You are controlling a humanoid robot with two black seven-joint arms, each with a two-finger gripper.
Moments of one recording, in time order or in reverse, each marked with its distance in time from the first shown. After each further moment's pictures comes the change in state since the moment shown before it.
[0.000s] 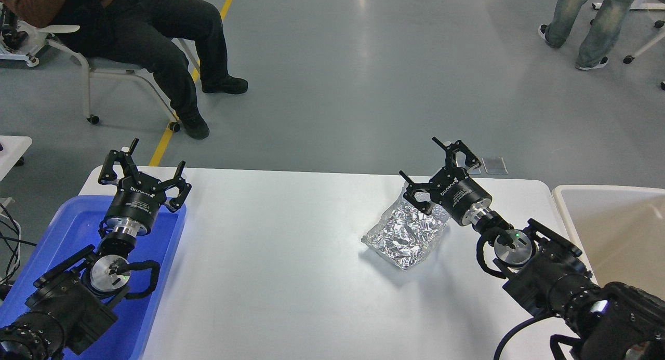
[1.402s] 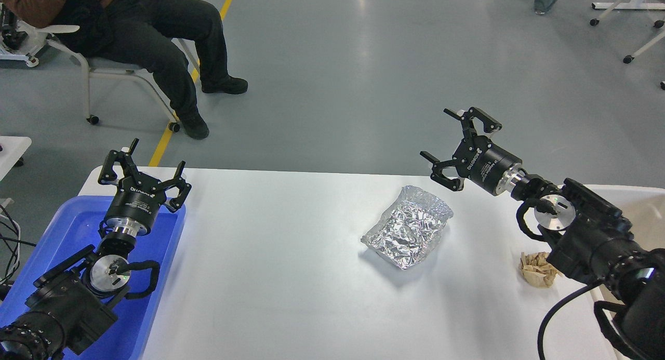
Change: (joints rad) left arm 0.000 0.000 0.001 0.000 -0.001 0.000 0.000; right arm 0.133 -0.172 -0.164 0.012 -0.202 0.094 0.004
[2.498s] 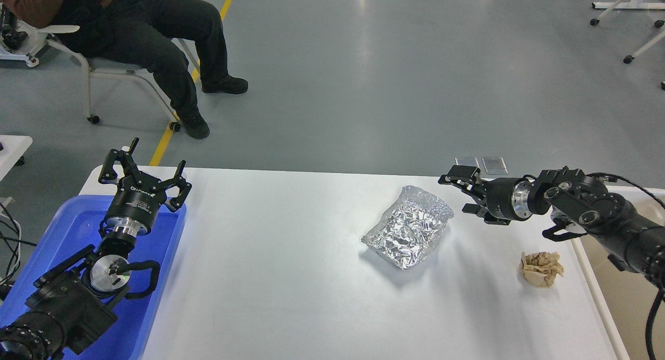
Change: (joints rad) left arm -0.001 0.000 0.000 0.000 0.000 -0.001 0.000; right arm 0.055 -0.130 -0.409 0.190 -0.723 -0.311 0.118
